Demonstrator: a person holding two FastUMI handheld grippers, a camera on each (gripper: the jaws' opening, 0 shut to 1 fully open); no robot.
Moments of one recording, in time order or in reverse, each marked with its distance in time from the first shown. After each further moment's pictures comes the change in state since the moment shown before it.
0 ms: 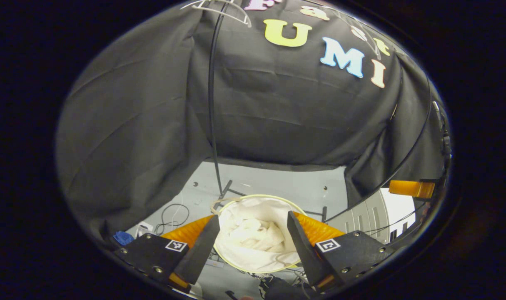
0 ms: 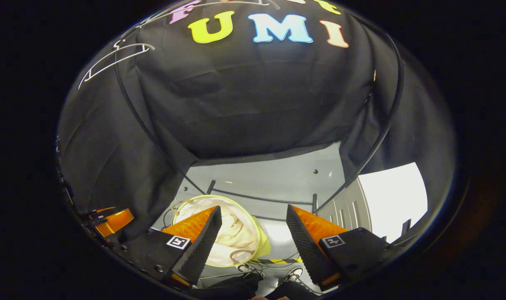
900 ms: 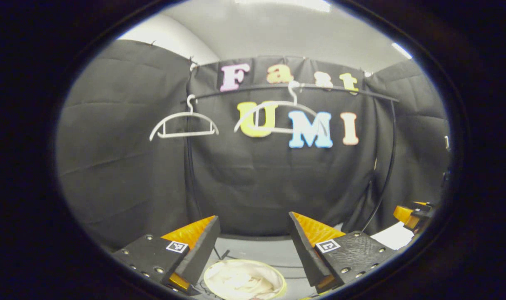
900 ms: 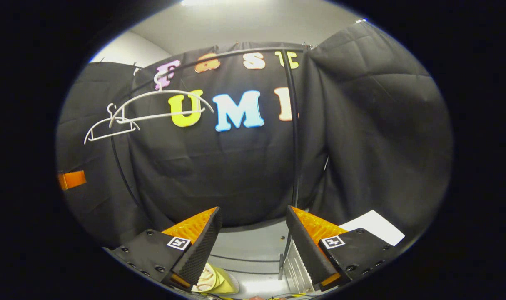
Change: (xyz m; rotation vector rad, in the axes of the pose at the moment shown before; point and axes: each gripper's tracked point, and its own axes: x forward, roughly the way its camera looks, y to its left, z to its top) left arm -0.264 -0.184 0.208 0.078 -0.678 0.030; right arm -0.178 -0.171 0.129 -0.007 -0.581 -0.080
